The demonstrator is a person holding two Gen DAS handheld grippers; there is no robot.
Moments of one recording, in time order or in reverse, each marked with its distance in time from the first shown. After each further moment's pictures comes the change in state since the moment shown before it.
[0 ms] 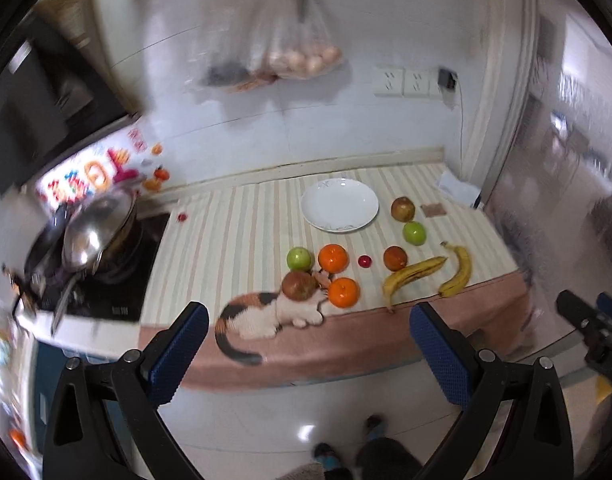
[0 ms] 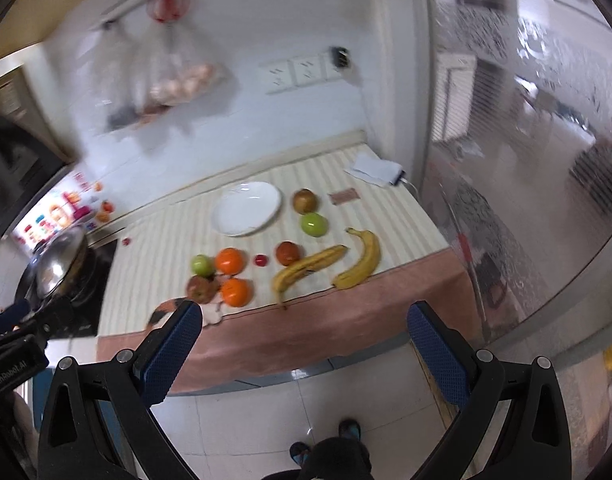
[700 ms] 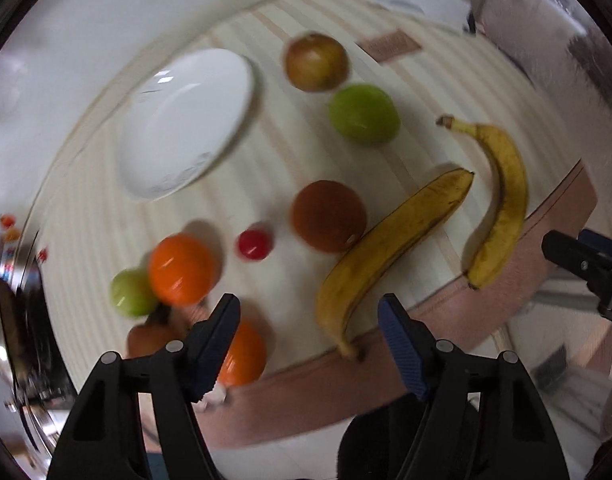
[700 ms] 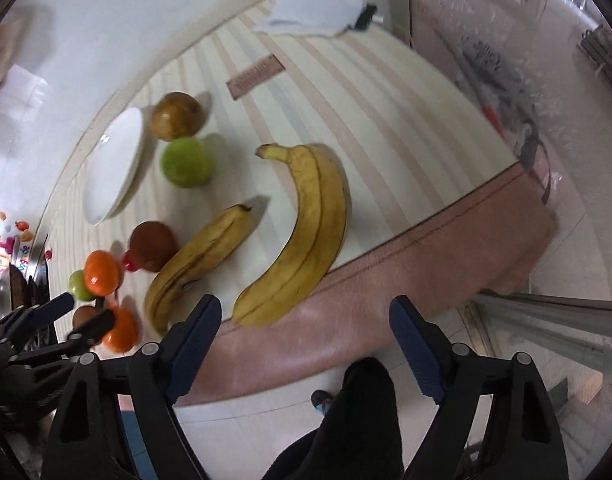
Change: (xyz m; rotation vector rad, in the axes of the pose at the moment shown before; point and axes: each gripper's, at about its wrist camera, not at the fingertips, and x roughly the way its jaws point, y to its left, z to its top) left arm 0.351 -0.174 0.030 0.395 0.525 -0.111; right arm 0.362 -0.125 0.038 0.221 0.467 0.031
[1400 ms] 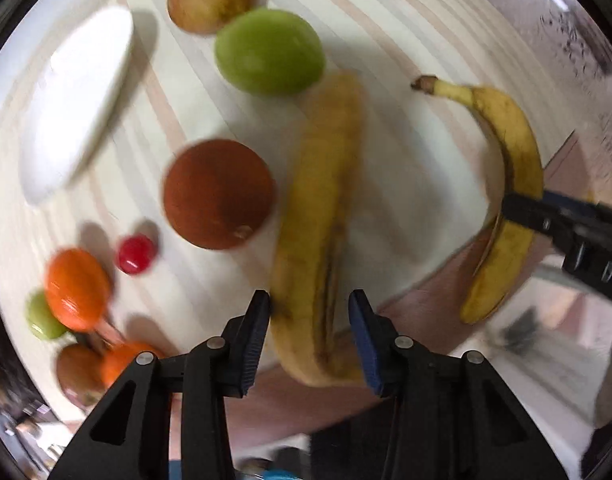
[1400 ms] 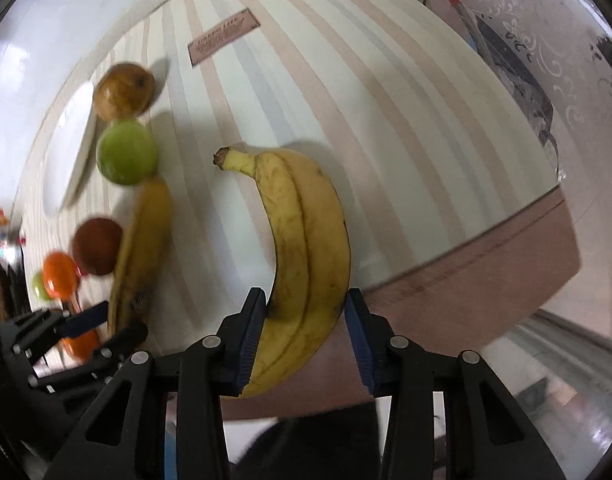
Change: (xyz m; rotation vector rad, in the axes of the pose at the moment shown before) left arm 0.049 -0.049 0.000 0.012 0.189 -0.191; right arm 0.051 -0.005 0.030 -0.079 0.153 -0.082
